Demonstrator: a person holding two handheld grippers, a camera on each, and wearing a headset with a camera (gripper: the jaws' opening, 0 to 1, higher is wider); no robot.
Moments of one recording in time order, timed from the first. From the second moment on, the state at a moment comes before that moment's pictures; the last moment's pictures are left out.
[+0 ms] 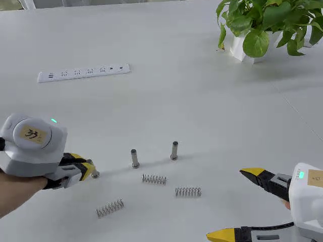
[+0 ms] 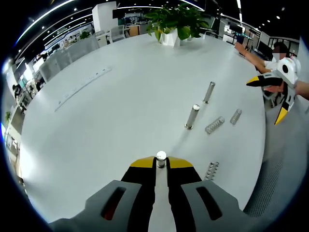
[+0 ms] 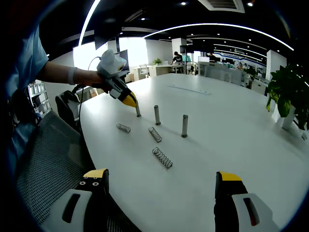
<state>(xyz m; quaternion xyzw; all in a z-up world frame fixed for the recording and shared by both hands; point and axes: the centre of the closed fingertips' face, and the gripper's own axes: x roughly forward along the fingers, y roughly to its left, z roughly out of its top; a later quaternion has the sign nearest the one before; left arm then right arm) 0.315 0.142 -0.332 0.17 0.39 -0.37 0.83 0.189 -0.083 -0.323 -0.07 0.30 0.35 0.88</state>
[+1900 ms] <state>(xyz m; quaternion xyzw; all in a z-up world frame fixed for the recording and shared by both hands) 0.298 0.162 -0.309 0.08 0.31 -0.33 0.89 0.211 -0.082 -0.307 -0.12 0.29 0.37 0.87</state>
